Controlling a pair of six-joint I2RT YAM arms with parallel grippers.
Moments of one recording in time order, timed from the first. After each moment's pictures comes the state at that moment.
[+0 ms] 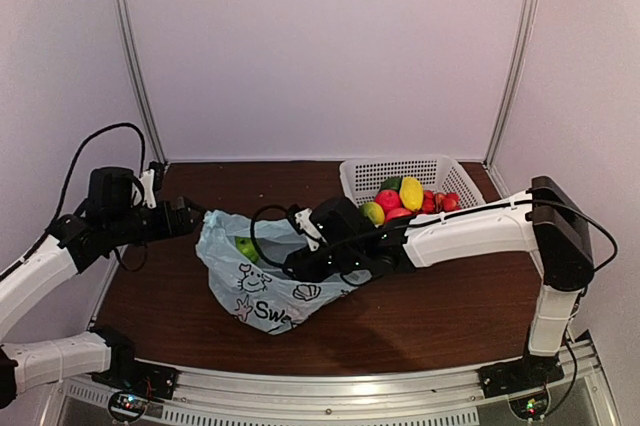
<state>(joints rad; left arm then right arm) -0.37 0.84 0.71 -0.41 0.12 -0.45 1.08 1.88 1.28 -0.07 0.04 0.40</state>
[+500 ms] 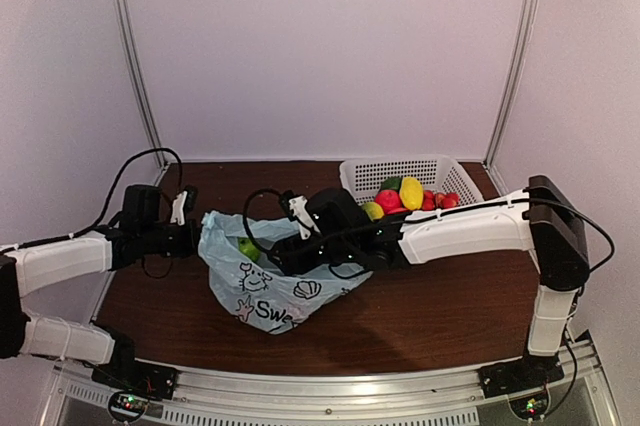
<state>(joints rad) -0.30 1.16 0.54 -0.02 0.47 -0.47 1.08 1.91 1.33 0.02 0.02 0.45</state>
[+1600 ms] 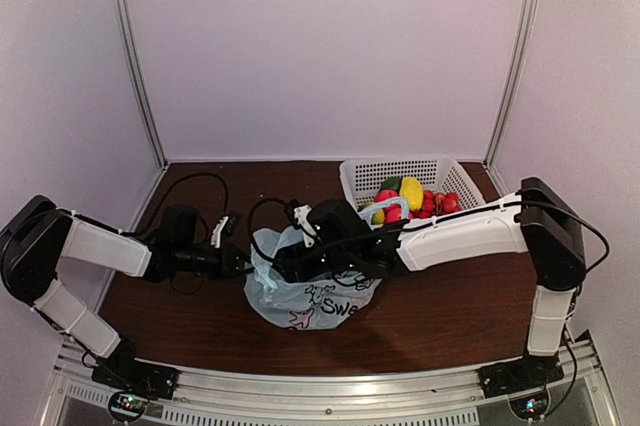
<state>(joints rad) -0.46 1.50 0.49 0.37 0.68 -0.55 1.08 1.94 1.30 0.06 0.05 0.48</state>
